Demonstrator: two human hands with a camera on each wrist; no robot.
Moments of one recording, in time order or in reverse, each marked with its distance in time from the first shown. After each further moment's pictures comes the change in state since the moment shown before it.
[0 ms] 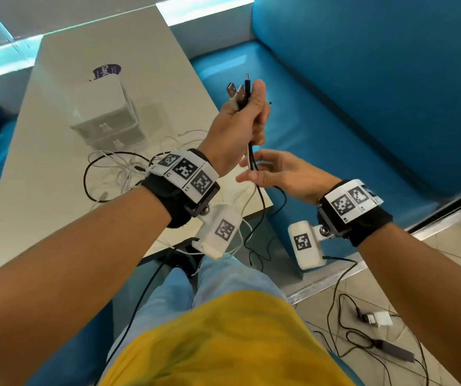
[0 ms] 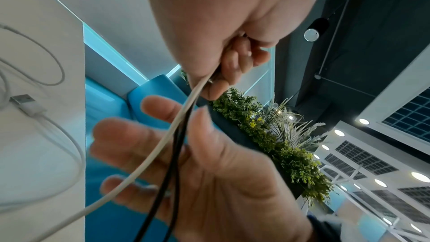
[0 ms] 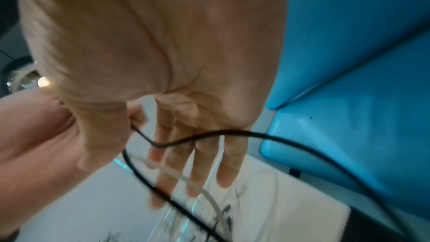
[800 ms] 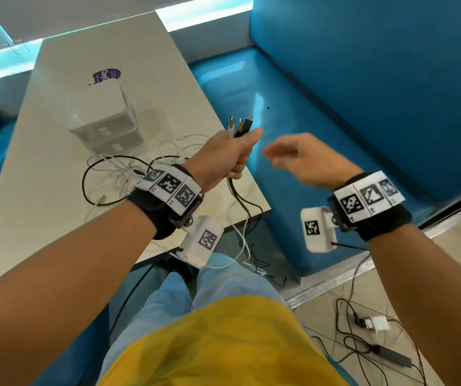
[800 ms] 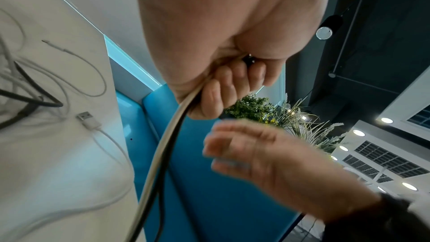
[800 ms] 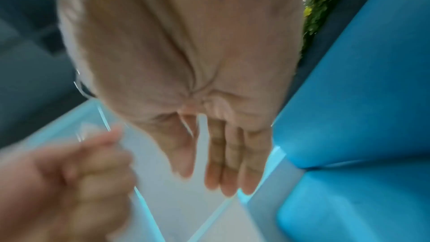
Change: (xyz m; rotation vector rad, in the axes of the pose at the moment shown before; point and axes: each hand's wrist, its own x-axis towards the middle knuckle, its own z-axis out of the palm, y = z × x) left_hand -0.015 -0.006 -0.023 0.234 -0.106 -0.270; right_hand 0.000 -0.011 -0.030 -0.434 0.291 0.010
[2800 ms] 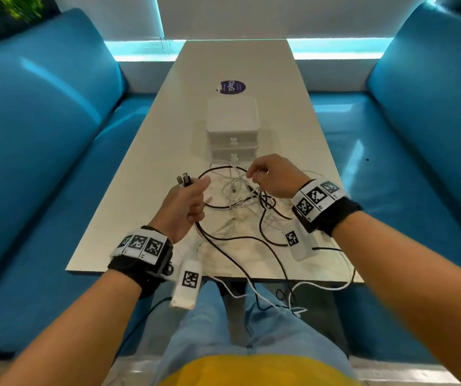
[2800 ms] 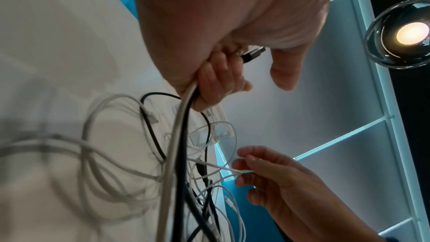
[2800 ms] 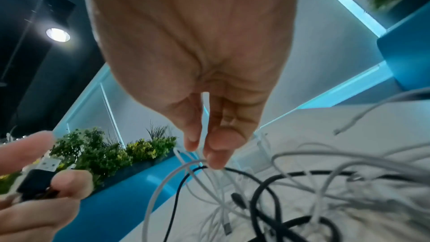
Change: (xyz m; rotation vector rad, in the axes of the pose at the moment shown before) left_hand -0.111 -0.119 -0.212 -0.604 0.589 0.005; right_hand 0.151 -0.137 0.180 -0.349 -0.253 -0.184
